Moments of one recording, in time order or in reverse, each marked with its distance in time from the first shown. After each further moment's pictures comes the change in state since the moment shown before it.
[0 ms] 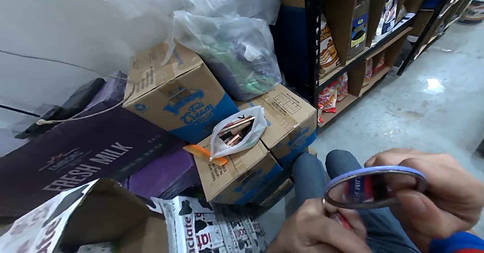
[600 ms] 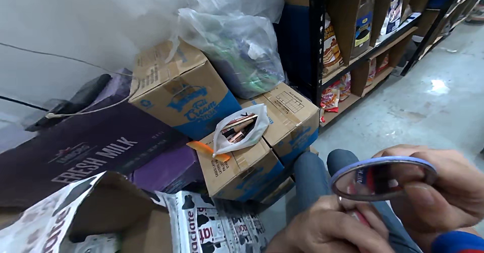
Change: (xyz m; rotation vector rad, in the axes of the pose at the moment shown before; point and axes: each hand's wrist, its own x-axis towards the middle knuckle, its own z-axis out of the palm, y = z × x) left_hand 0.012 -0.003 0.010 -0.089 0.000 0.004; right_hand -0.003 0.003 -0.001 -0.026 0.031 -0.003
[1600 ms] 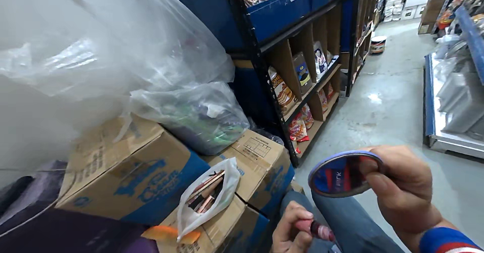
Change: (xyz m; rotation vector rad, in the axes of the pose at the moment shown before) left_hand -0.029 -0.035 -0.032 0.041 0.200 -0.215; right_hand 0.009 -0.012 -0.039 -0.245 0.187 -0.050
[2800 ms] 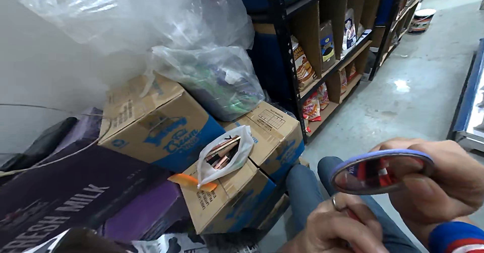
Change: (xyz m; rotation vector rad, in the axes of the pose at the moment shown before) left_hand 0.029 0.034 0.056 -0.287 -0.214 0.186; right_hand -0.006 -0.008 0.011 0.065 -0.099 -0.020
